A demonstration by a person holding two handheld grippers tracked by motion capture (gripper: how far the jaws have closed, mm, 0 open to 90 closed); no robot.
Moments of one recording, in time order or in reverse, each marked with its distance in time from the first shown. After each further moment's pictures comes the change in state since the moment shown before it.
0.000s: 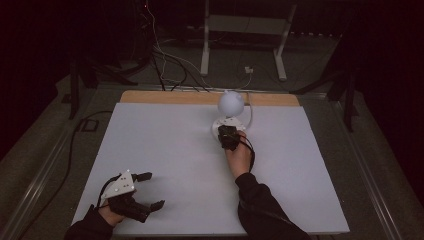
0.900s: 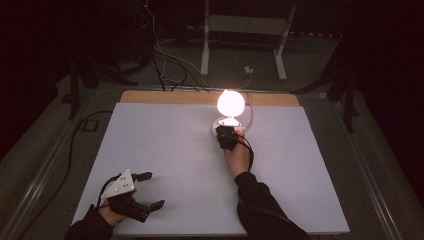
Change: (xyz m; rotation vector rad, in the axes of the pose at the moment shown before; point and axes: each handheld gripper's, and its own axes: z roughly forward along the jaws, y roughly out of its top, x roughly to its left) left arm 0.000 0.000 0.000 0.000 -0.001 0.001; right arm 0.003 -0.001 0.007 0.003 -0.007 -0.031
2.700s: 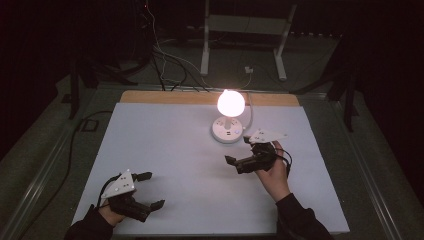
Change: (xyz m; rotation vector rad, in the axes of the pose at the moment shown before) left arm 0.000 0.000 0.001 0.006 0.005 0.001; right arm -0.057 -0.008 -0.138 -0.044 0.509 -0.160
